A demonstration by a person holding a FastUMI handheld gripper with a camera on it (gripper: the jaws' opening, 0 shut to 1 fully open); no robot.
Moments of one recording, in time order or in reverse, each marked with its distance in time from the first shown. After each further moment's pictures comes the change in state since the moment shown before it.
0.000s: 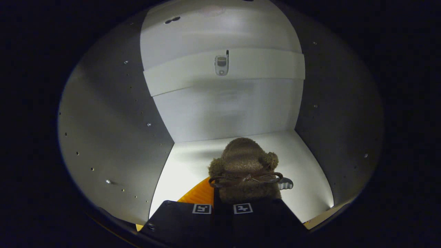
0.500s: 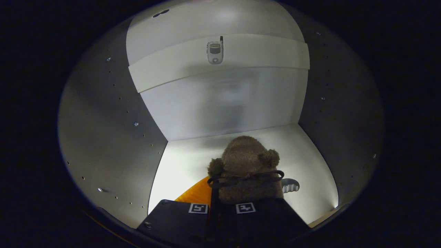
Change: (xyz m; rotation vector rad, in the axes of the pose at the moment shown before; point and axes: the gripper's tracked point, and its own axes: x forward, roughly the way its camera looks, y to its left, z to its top) arm 0.016 0.000 -0.007 0.013 0.063 -0.014
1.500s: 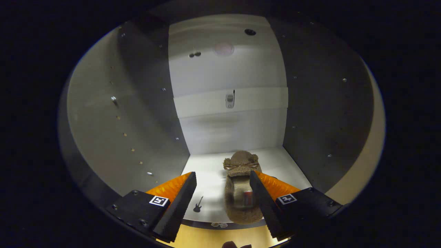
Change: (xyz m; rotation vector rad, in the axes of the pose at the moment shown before) arm -0.144 0.018 0.021 -0.032 -0.329 0.056
